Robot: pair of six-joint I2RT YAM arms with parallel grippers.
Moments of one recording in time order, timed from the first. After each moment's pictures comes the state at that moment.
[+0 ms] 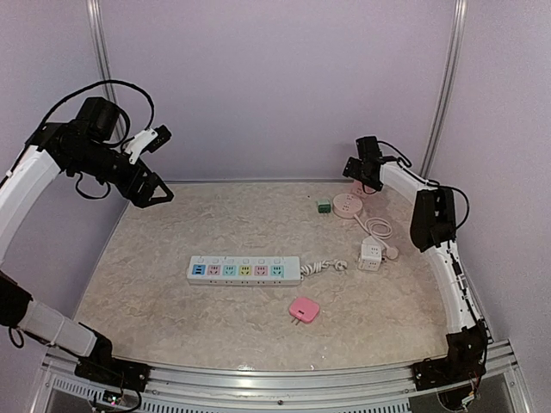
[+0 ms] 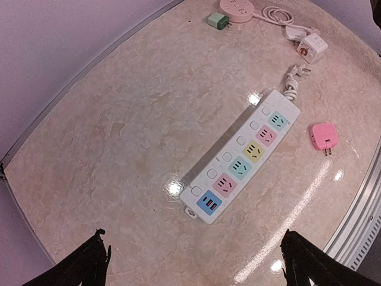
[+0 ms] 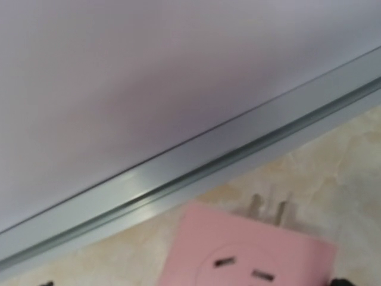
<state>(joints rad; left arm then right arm) -0.30 1.34 1.63 -1.15 0.31 0.41 0.23 2.68 2.51 -0.50 0.30 0.58</state>
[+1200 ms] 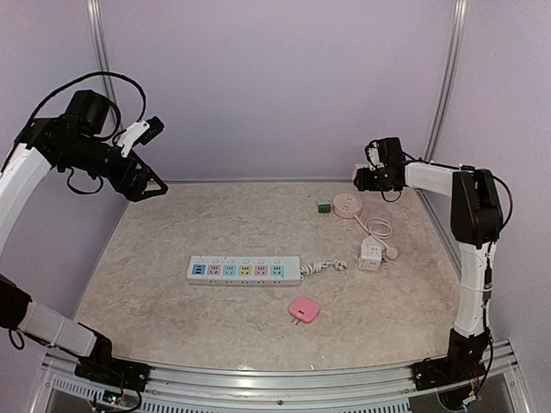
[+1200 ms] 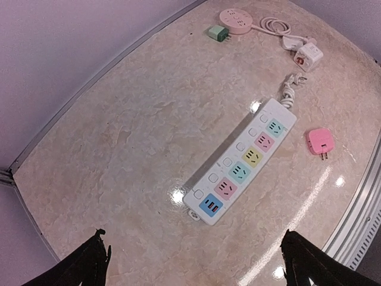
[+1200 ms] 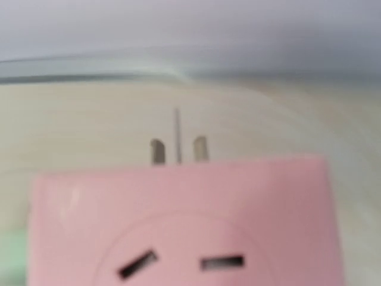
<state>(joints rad) -0.28 1.34 1.68 -1.18 0.33 0.43 0.21 2.21 1.77 -0.25 0.02 0.15</state>
